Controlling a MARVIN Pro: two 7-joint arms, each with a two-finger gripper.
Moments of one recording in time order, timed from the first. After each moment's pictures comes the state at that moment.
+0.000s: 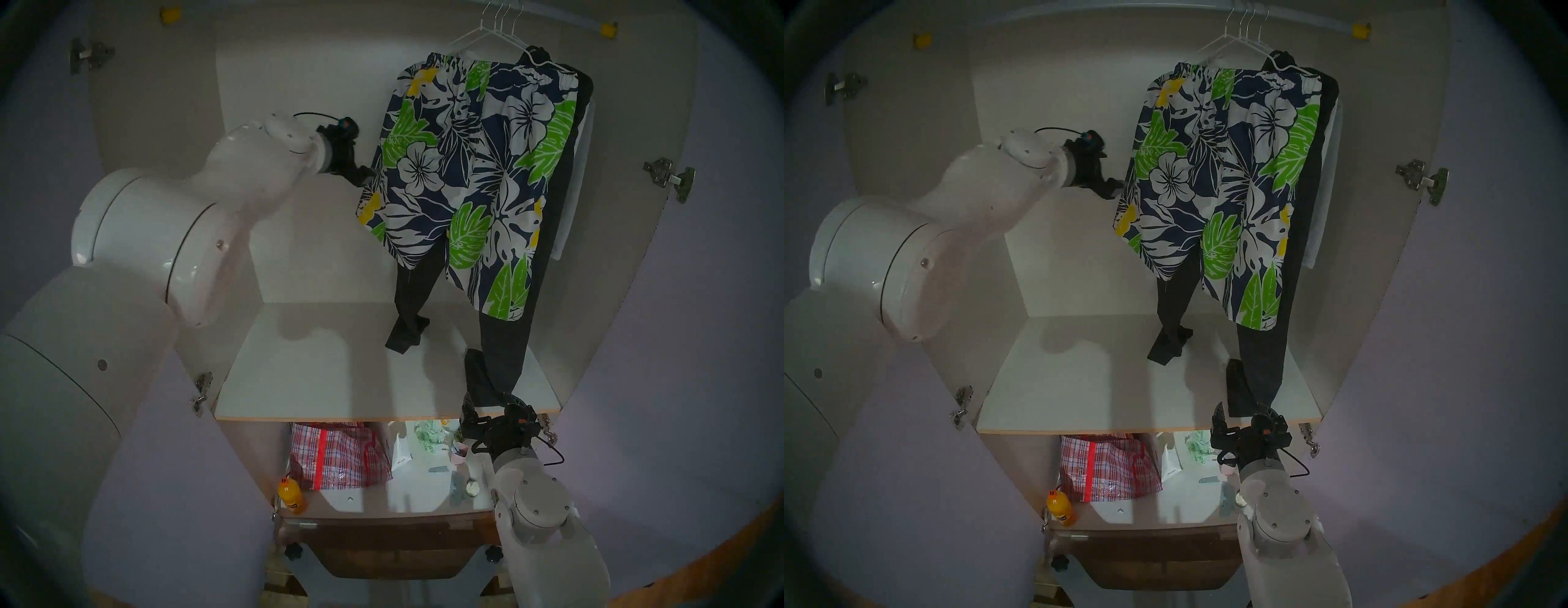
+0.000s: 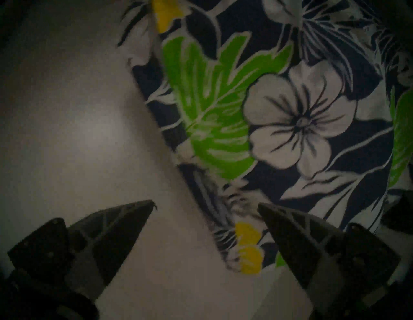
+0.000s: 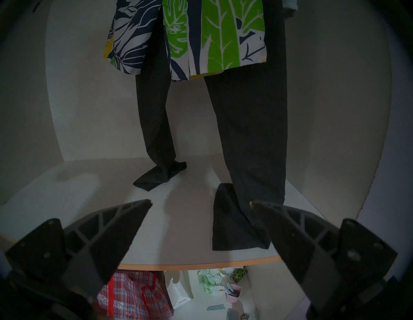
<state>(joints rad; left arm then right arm) -0.03 -1.46 -1.10 -0.14 0.23 -0.13 -0.55 -1.90 -1.57 1.53 -1.75 0.02 -0.01 -0.03</state>
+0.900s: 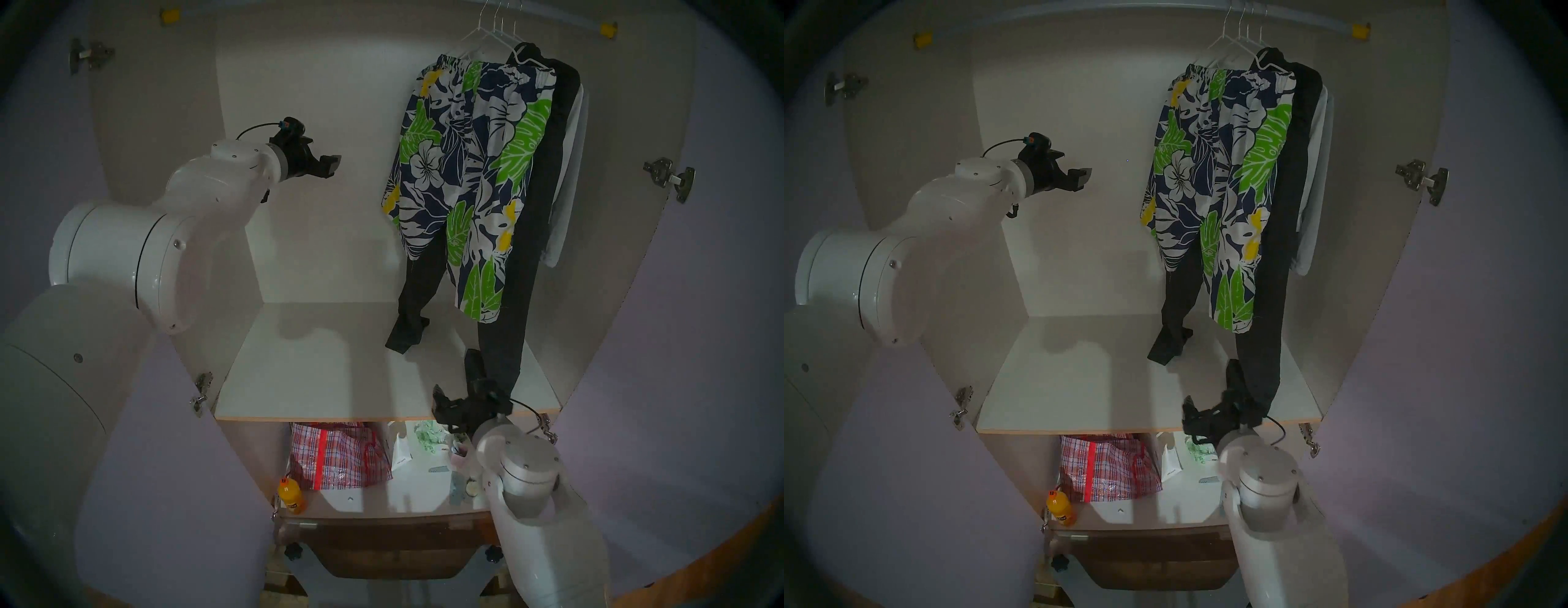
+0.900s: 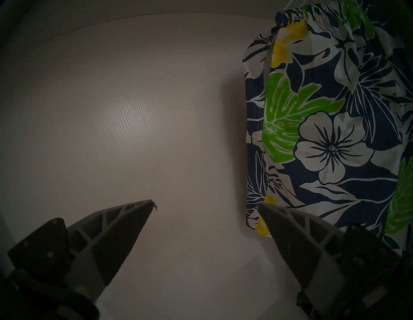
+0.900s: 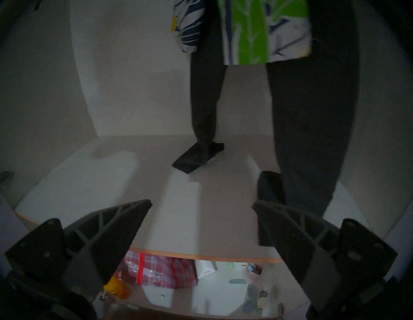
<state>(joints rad) 0.01 -1.39 -1.29 -0.12 0.02 -0.18 -0.55 -1.73 -1.55 1.36 -1.84 0.05 0.48 0.03</state>
